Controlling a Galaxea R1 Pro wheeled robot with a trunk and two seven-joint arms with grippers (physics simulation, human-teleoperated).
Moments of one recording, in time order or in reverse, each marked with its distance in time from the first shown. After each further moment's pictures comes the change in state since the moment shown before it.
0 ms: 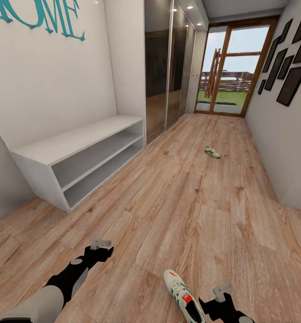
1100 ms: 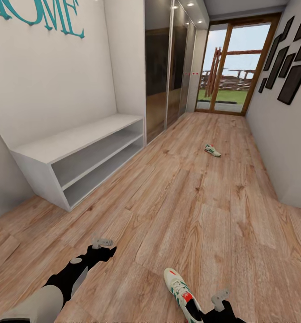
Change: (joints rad) left arm 0.002 0.003 0.000 -0.018 -0.003 0.003 -0.087; right arm 0.000 0.003 0.008 0.059 0.098 -0.003 0.001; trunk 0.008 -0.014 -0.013
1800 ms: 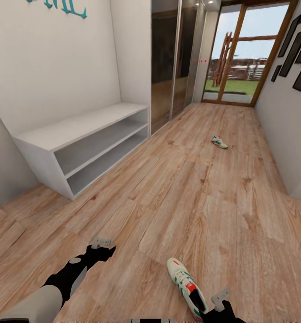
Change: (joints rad) left arm 0.000 0.006 0.001 -0.001 0.000 0.000 -0.001; right arm 0.000 0.000 -0.001 0.000 -0.001 0.000 0.000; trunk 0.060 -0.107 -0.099
